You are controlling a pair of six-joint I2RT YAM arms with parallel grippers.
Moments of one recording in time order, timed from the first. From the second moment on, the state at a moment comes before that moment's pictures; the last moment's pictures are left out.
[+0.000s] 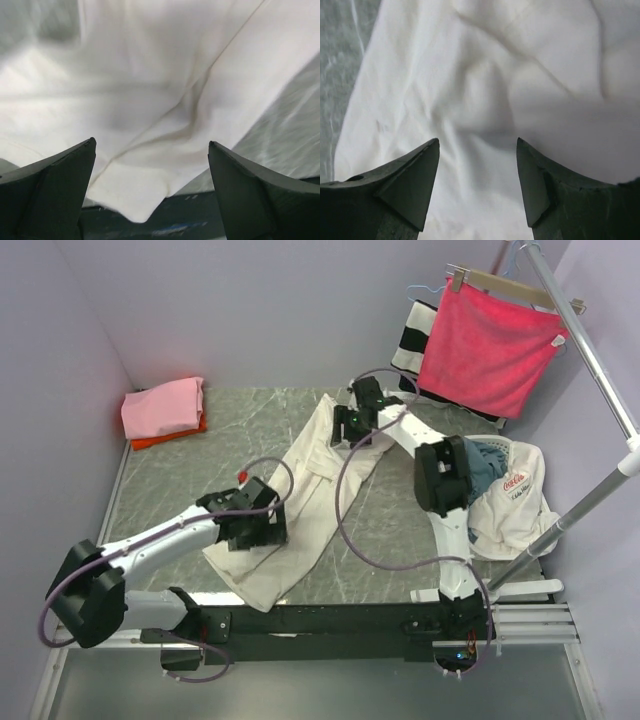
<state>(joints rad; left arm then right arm) -0.73 1.27 0.76 -0.68 -0.07 -0.82 0.35 2.36 2.01 -0.64 -0.23 0.34</state>
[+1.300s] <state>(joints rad) -0.41 2.56 2.16 -0.22 0.48 -0.37 0.60 1.64 1.02 -0.30 -0.52 0.46</state>
